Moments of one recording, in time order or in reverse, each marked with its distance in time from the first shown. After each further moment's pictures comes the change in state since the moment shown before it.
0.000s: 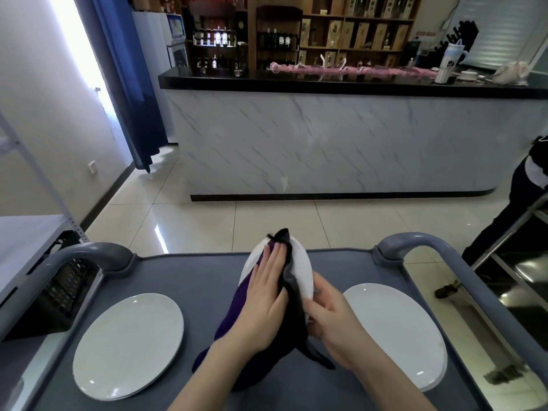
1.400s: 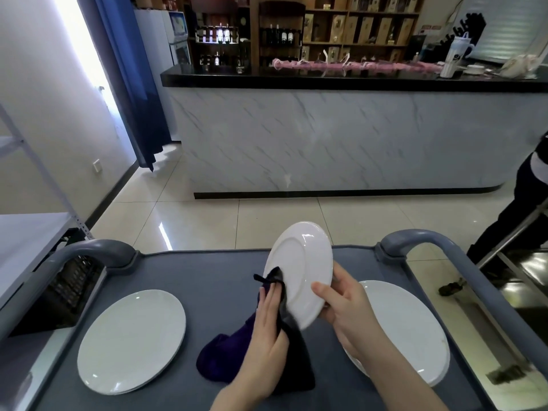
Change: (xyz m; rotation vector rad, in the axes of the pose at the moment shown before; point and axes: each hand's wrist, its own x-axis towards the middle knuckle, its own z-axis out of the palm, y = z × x) left_hand -0.056 -0.022 0.043 -0.218 0.009 -0.221; right_hand 0.006 0.007 -0.022 0.125 0.147 -0.084
